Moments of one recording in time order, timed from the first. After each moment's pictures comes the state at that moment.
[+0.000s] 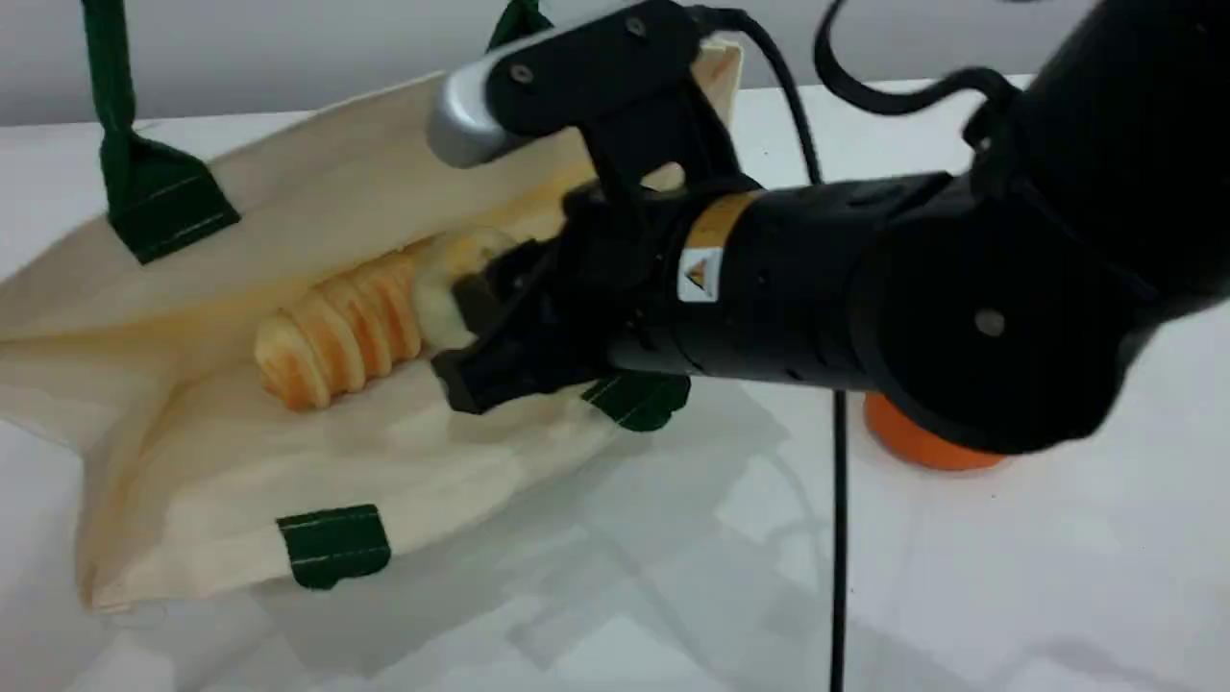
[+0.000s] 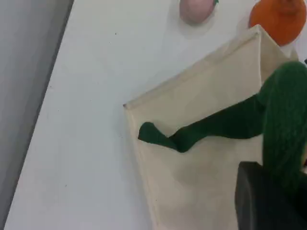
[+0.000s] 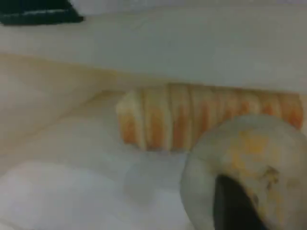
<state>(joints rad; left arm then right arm) -0.27 1.64 -1.71 -0.42 1.22 1.14 0.89 2.01 -0.78 0.14 -0.69 -0.03</state>
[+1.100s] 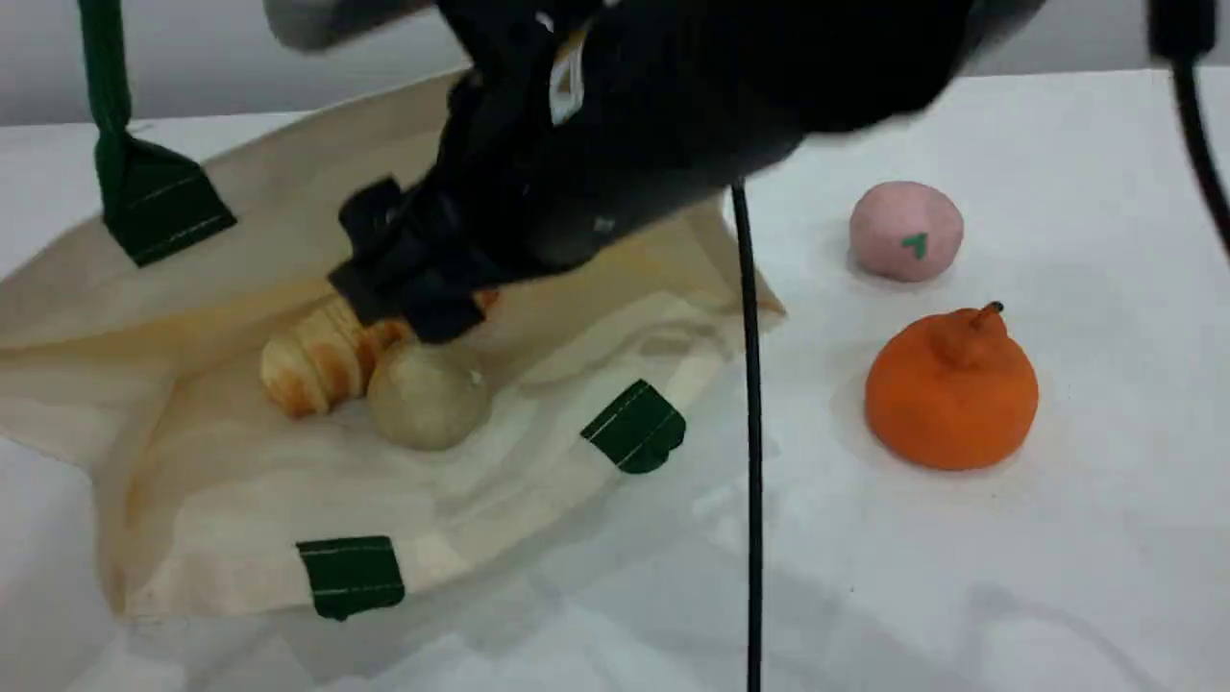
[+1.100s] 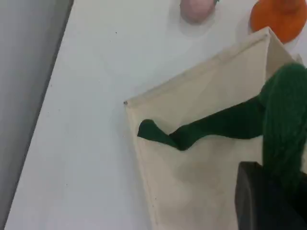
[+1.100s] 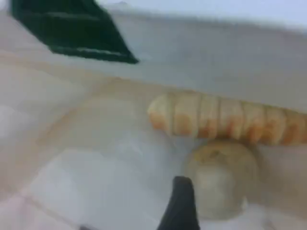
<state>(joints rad) -0.27 1.64 -1.71 -0.42 1.22 1.14 0.89 1.89 -1.01 0.13 -0.09 -0.09</state>
